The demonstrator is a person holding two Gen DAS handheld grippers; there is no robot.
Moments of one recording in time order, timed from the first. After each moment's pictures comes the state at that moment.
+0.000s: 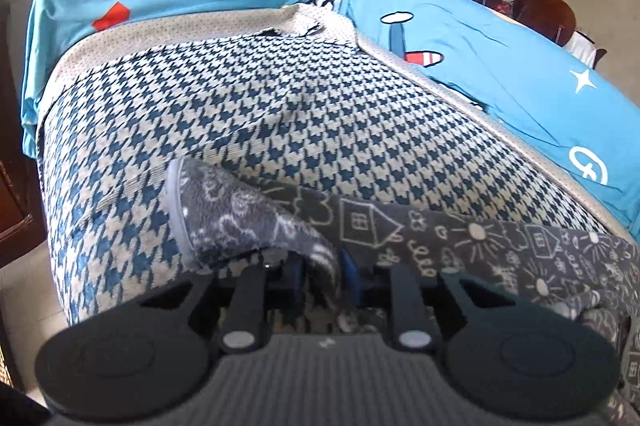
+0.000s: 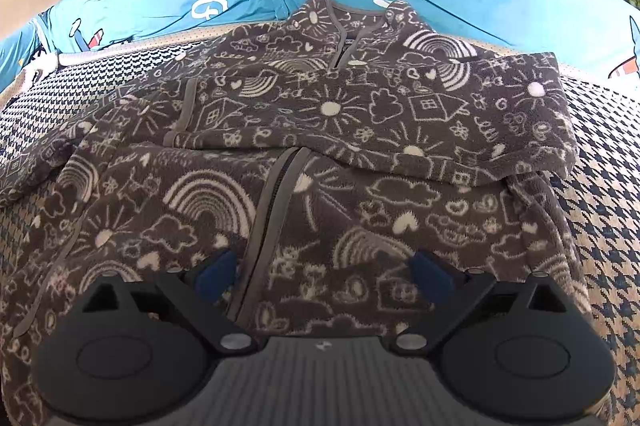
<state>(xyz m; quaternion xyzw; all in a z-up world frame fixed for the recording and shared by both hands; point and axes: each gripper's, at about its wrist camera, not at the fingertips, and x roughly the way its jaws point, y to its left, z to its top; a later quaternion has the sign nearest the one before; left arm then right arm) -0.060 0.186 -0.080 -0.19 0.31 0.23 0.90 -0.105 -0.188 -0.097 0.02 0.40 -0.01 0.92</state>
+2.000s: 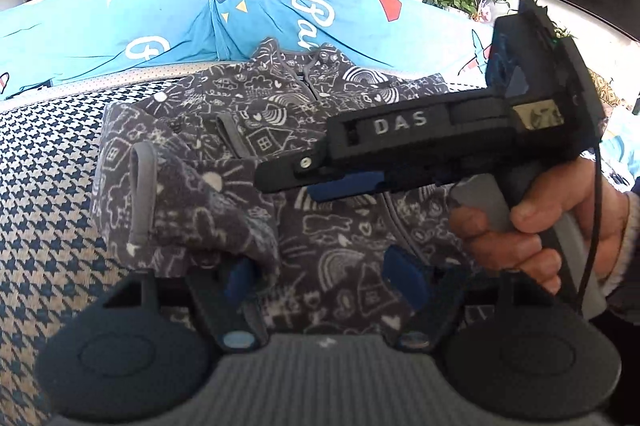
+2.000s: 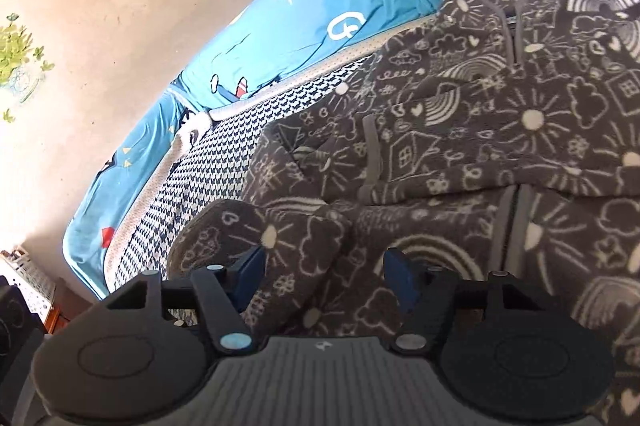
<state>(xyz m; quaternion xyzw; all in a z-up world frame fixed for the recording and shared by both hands) -0.129 0.024 -0.059 0.03 0.35 -0.32 0.88 -0.051 -0.166 -0.090 0.23 0.39 0.24 0.86</state>
